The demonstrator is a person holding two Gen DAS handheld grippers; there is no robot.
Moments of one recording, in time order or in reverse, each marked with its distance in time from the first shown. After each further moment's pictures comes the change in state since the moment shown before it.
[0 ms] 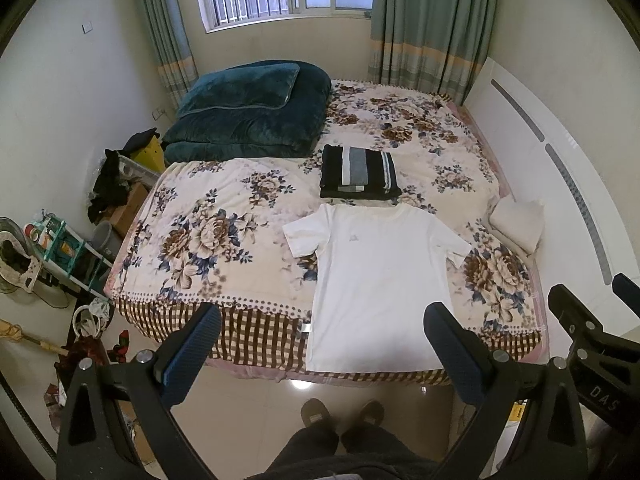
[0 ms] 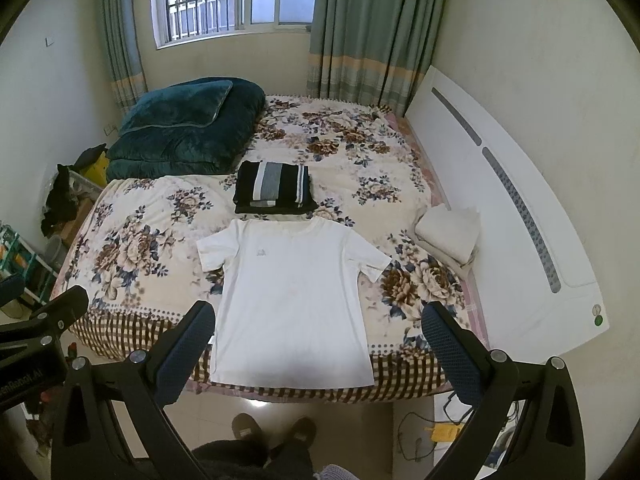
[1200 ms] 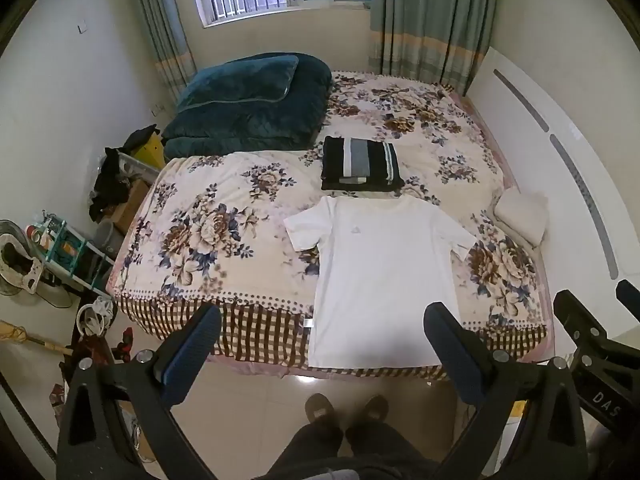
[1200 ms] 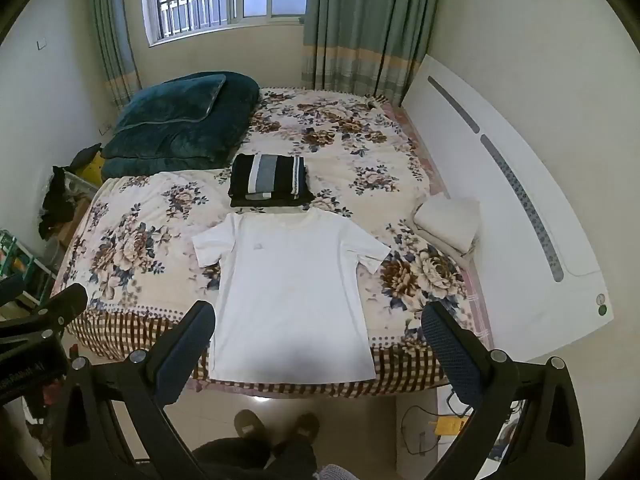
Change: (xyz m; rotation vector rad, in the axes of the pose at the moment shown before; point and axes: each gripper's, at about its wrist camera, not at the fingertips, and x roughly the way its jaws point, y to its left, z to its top) left arm 0.015 -0.002 -0.017 0.013 0.017 0.008; right arm 0.015 -0.003 -0.015 0.003 0.019 0.005
